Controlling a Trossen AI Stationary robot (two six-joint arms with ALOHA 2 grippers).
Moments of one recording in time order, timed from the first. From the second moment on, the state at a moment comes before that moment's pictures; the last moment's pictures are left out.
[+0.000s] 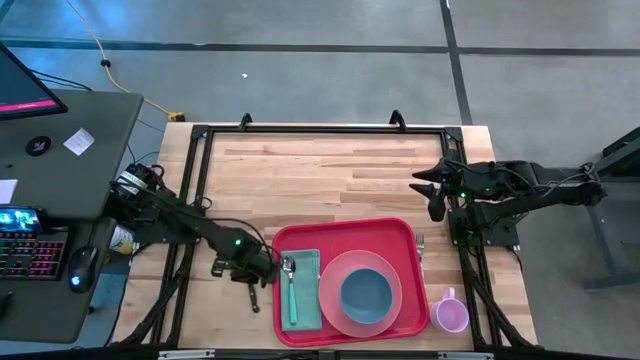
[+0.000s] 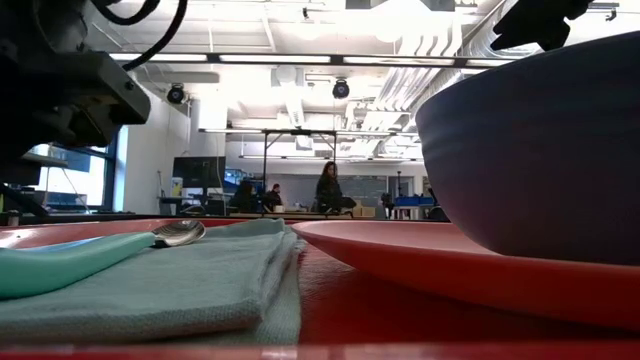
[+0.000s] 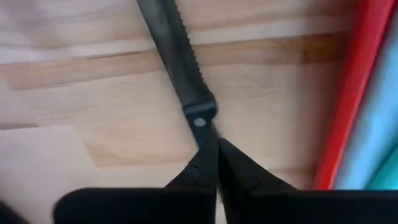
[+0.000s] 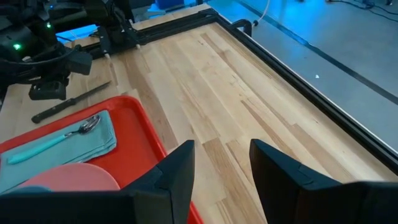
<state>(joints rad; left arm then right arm) -0.48 1.60 0.92 -0.71 0.25 -1.96 0.11 0.64 0.85 -0.74 0.41 0.38</state>
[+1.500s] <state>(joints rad) -0.57 1.75 0.94 -0.59 0.28 -2.31 0.11 0.64 0.85 -0.79 0.28 0.26</state>
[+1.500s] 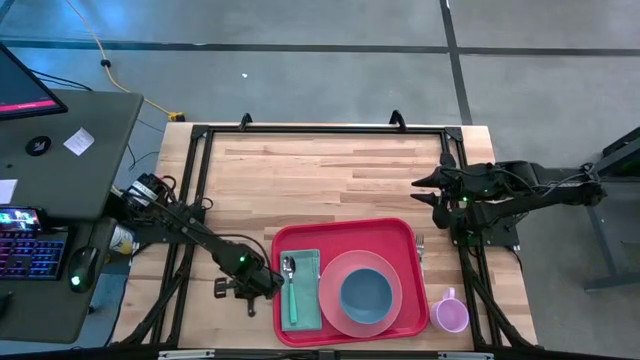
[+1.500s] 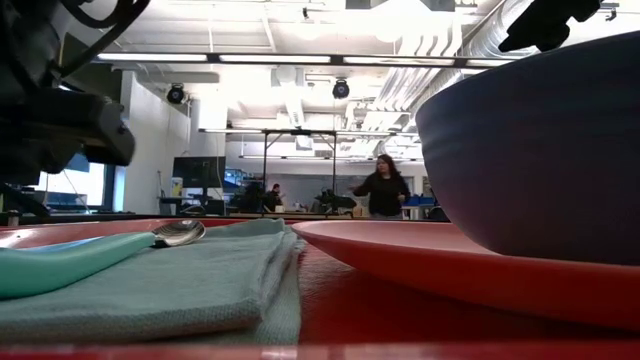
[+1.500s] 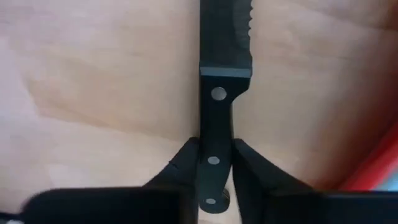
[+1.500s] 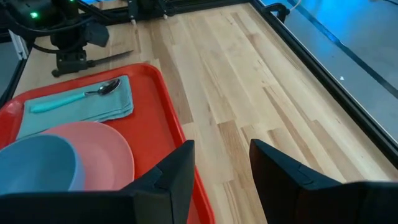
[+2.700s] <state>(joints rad) -0.48 1.95 1.57 -0.78 -0.09 -2.07 0.11 0.64 0.85 -0.77 0.30 0.28</state>
